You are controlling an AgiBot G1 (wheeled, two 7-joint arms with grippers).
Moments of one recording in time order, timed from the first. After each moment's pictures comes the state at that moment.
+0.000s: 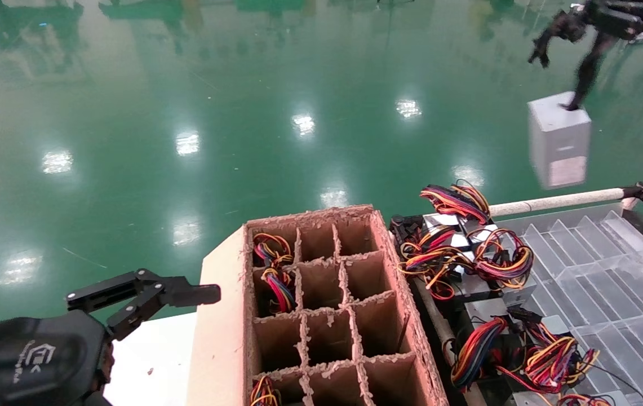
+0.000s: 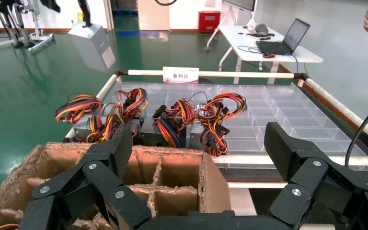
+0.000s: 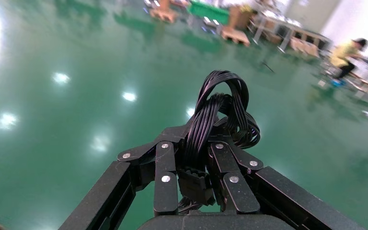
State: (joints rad) left arm -1.09 0.59 0.34 -1.27 0.69 1.47 -0.15; right arm 2.06 -0.86 -0.44 0.19 -1.41 -0.97 -0.01
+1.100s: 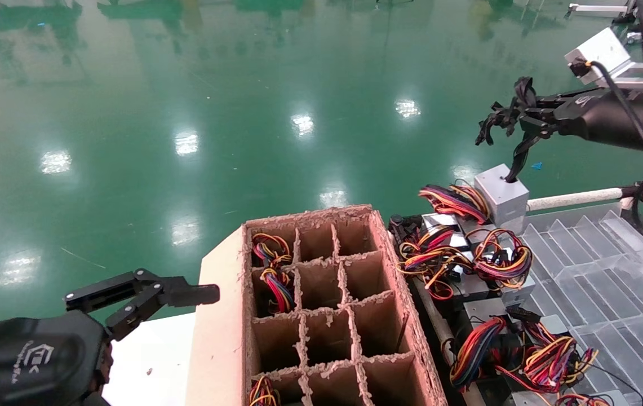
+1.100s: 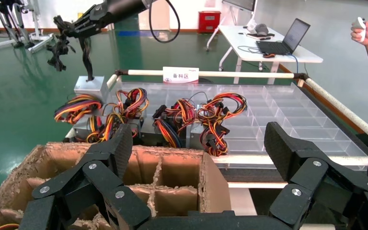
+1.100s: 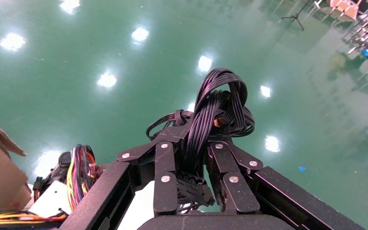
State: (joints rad) left arm -1.09 0.59 0.34 -1.27 0.69 1.47 -0.15; right arm 2.01 -0.99 -0.50 0.00 -1.50 -0.88 -0.15
